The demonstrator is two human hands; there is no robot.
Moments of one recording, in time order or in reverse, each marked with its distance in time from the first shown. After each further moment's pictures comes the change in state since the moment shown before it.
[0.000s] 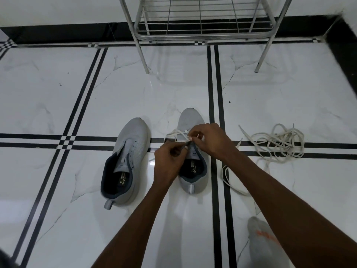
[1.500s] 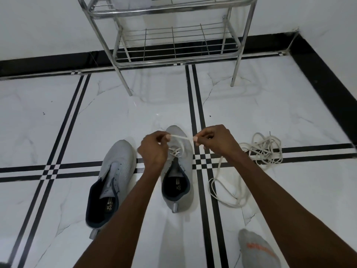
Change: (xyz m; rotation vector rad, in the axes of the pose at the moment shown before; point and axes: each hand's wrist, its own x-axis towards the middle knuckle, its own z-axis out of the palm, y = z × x) left_hand 0.074 0.056 0.009 0.187 0.123 -0.074; right_hand -0.013 0.014 -0.073 0.417 0.136 0.428
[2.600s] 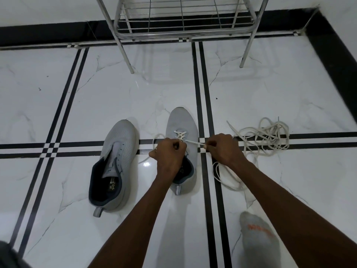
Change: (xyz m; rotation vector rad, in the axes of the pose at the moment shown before) left_hand -0.057 -0.034 0.022 0.004 -0.181 -0.067; right_hand -0.016 0.074 0.035 -0.578 -0.020 -0.059
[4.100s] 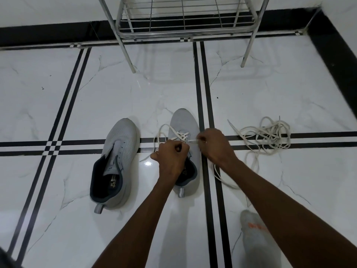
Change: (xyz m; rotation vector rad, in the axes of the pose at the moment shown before) left_hand -0.014 0.006 0.003 -0.018 0.010 -0.008; right_hand 0.009 -0.020 0.015 -0.042 0.097 -0.131
